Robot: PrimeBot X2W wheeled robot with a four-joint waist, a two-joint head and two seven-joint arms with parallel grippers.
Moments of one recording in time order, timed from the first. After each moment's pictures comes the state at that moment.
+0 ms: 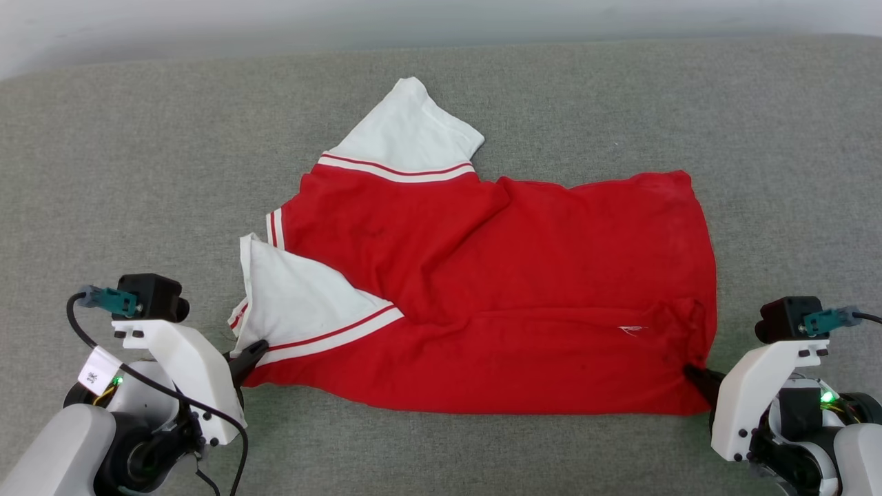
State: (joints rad) left arm -0.24 0.61 -0.34 0.00 -0.96 0.09 0.56; right arm -0.15 -0.18 0.00 0.17 0.40 0.13 0.72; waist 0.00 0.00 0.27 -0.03
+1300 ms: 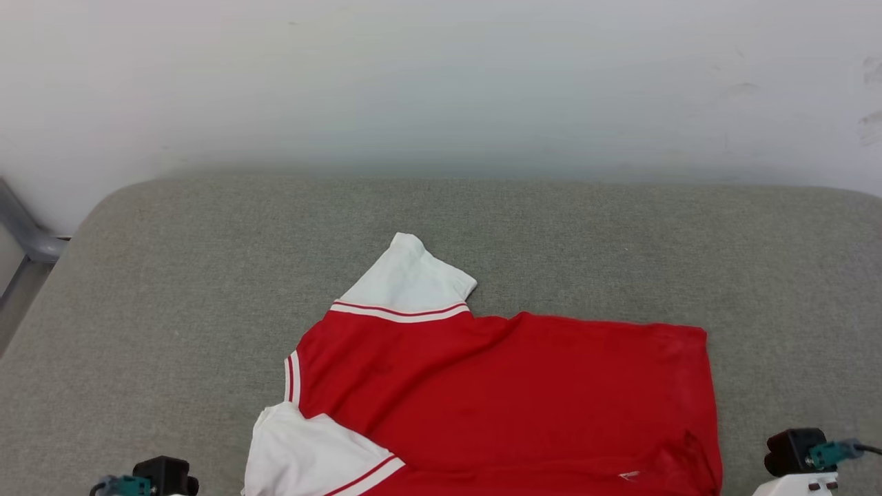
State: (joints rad) left arm 0.16 0.53 -0.33 0.04 -1.02 0.13 0.37; right arm 0.15 -0.26 0.02 0.06 0.47 0.13 0.65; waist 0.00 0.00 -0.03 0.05
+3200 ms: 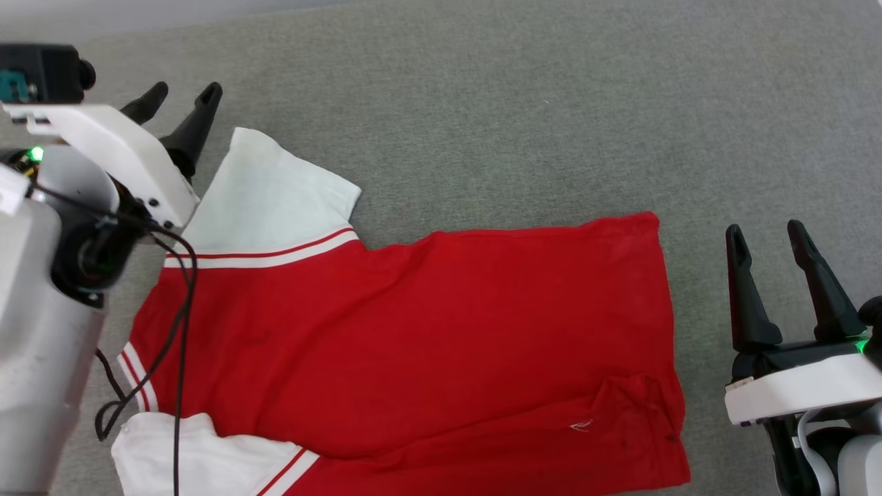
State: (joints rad) left arm -0.76 0.54 -0.33 0.34 -0.83 -0.05 0.28; right arm -0.09 -0.05 -0.08 -0.19 0.20 0.13 -0.01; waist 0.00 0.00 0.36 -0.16
